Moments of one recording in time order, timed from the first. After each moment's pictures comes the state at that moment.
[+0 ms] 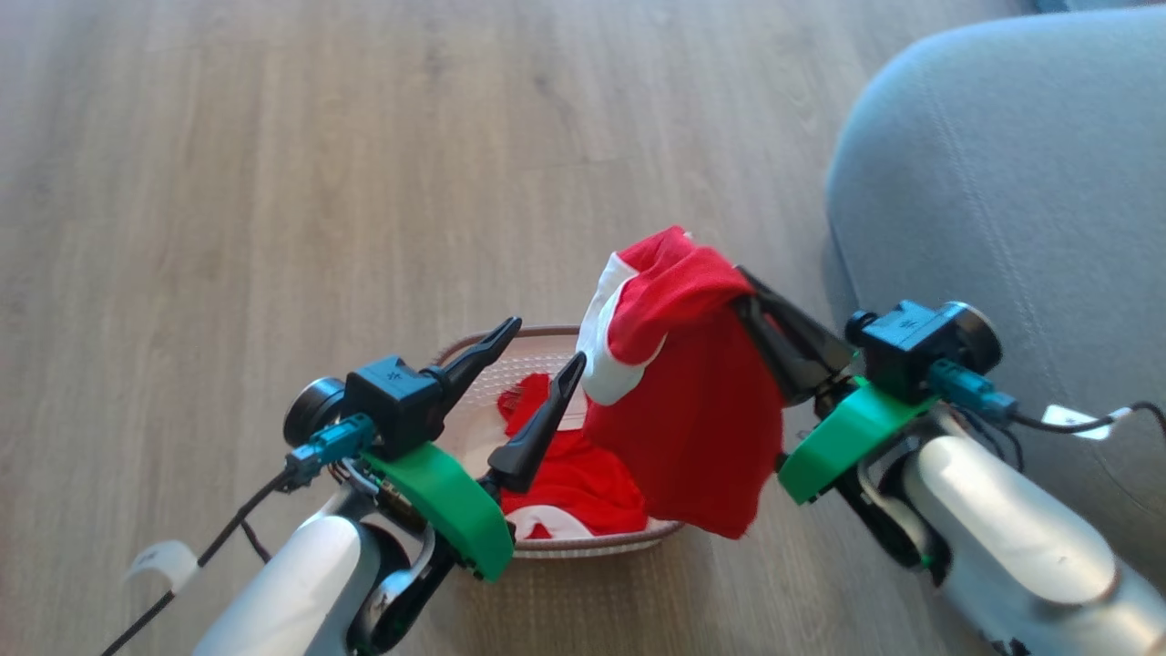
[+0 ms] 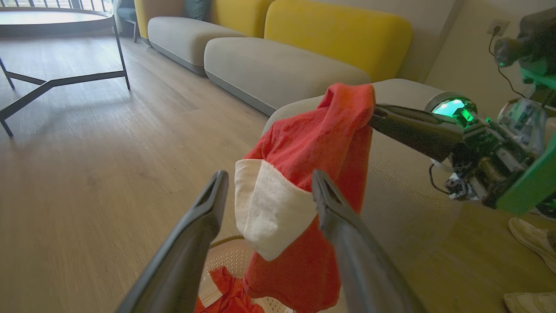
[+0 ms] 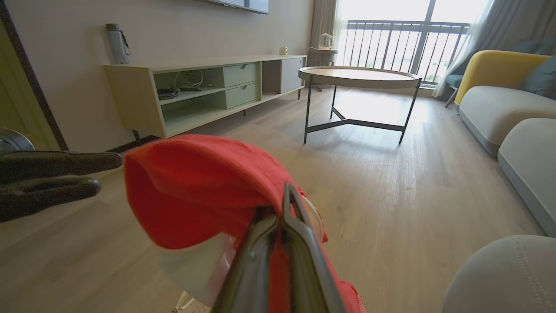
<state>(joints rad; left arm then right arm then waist) -0.25 0.27 -0.61 -0.04 -0.49 -0.09 0.00 -0.47 -0.37 0.73 0.16 0.54 0.12 -0.26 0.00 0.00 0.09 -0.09</state>
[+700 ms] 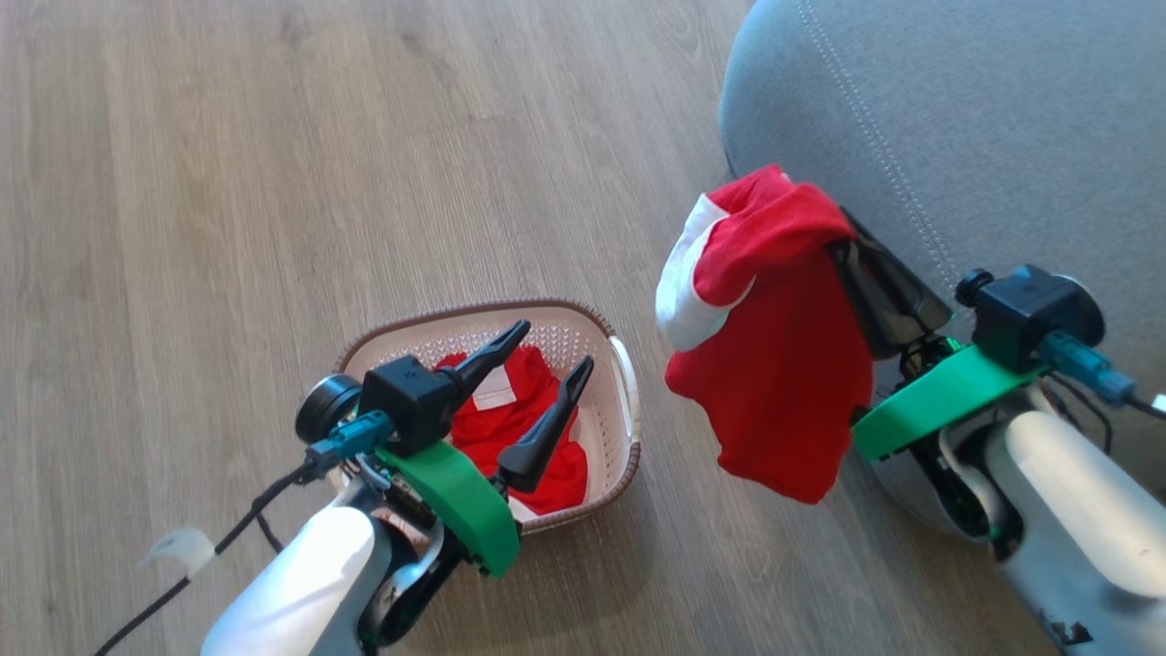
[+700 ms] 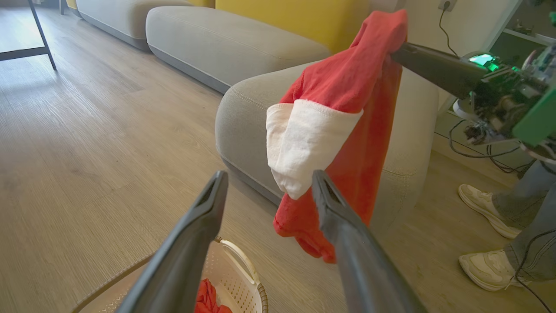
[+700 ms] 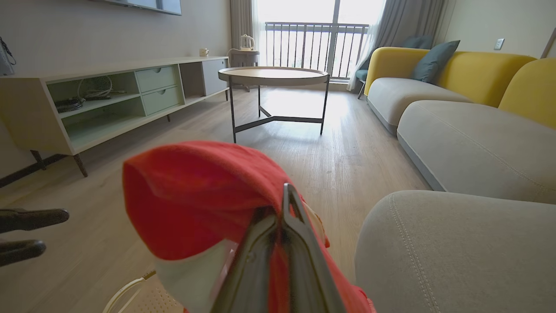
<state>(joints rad) -0.29 0.27 -0.65 0.04 -0.49 -0.11 -0.04 -0.42 -0.41 0.54 0.09 0.53 0.12 -0.26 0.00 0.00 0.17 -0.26</state>
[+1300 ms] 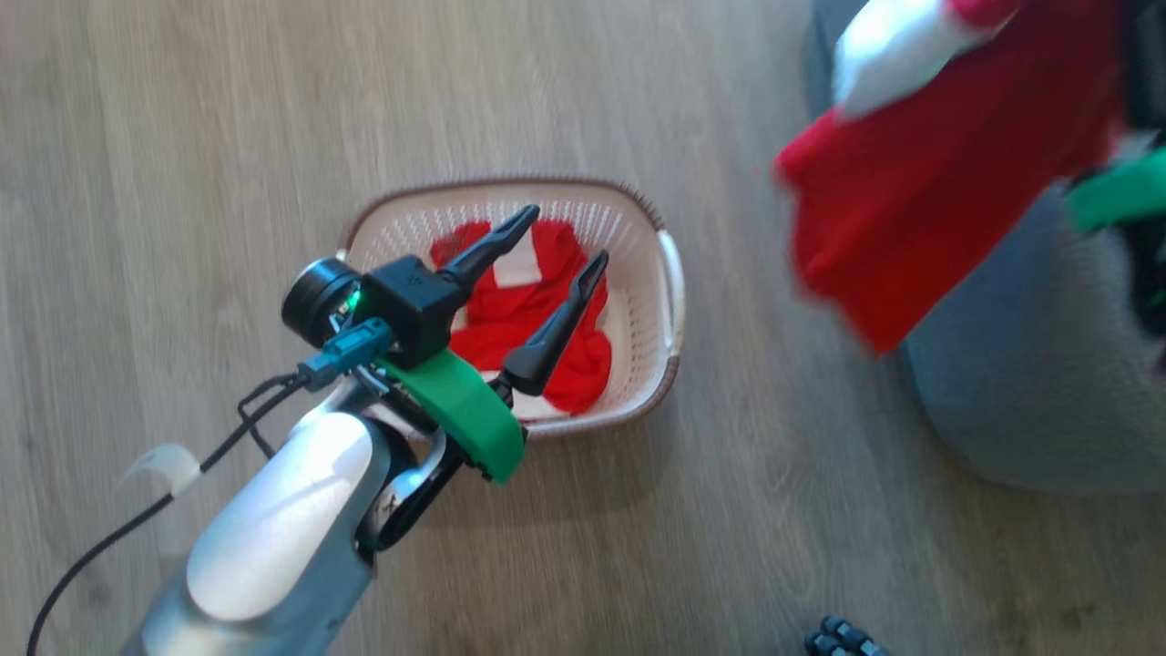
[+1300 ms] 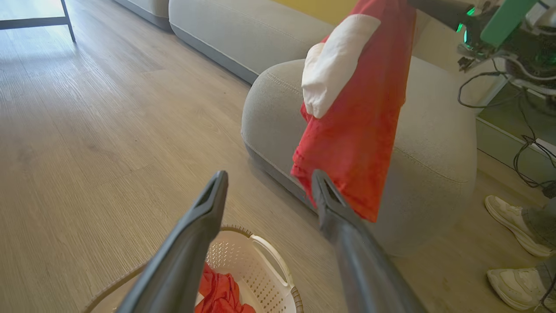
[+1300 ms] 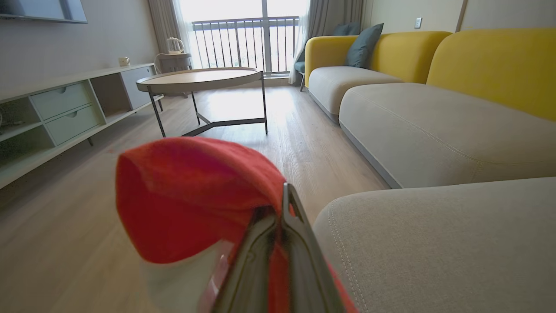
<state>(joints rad) -0.47 0.27 -0.65 0.03 -0.46 -0.11 -0.04 -0.64 -0.47 0.22 0.21 0.67 0.12 -0.23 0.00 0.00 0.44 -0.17</state>
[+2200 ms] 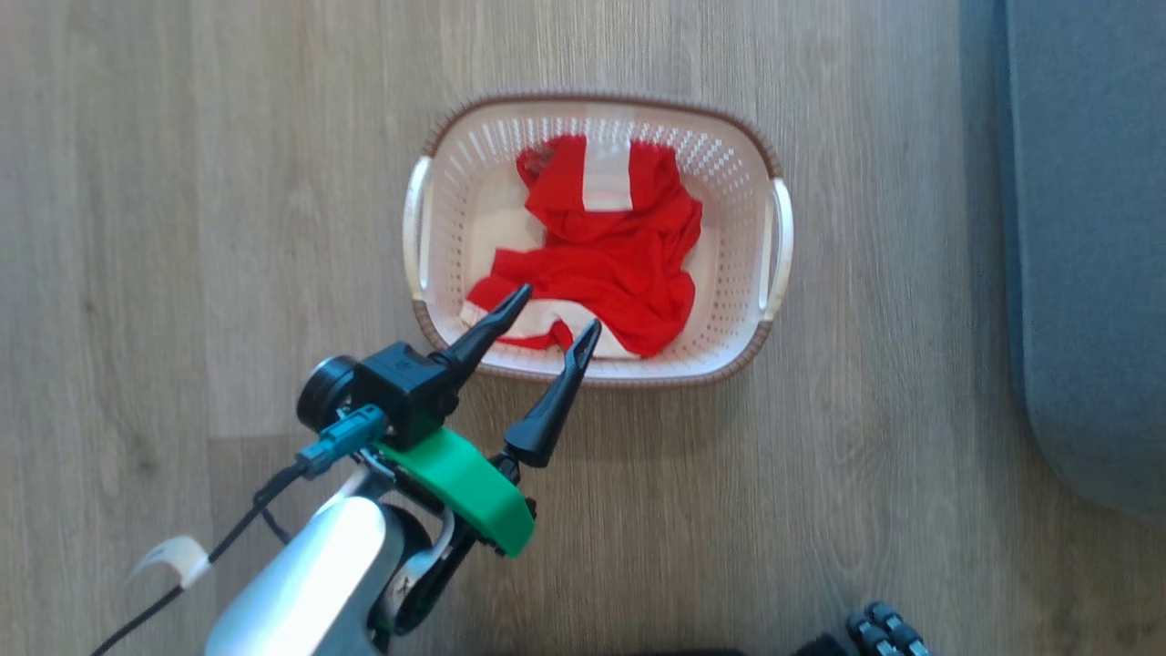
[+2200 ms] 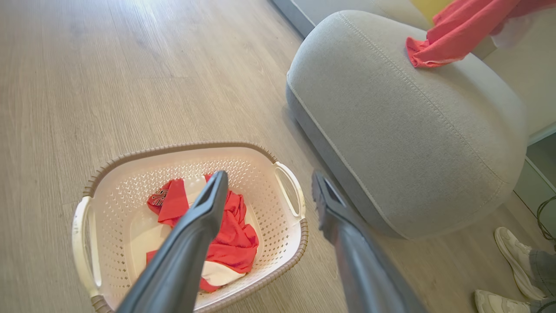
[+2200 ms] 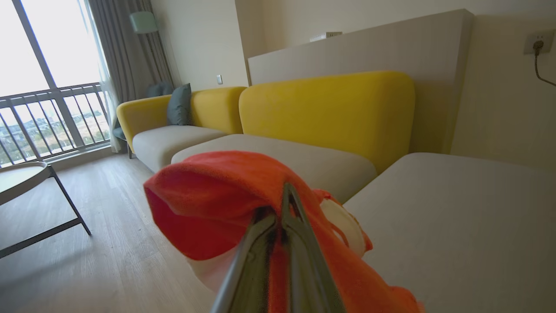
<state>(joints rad) -0.31 0.26 -0.66 0.00 -0.50 -0.04 -0.11 -1.31 -0.75 -0.42 0.83 0.40 0.12 -0.07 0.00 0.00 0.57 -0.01</state>
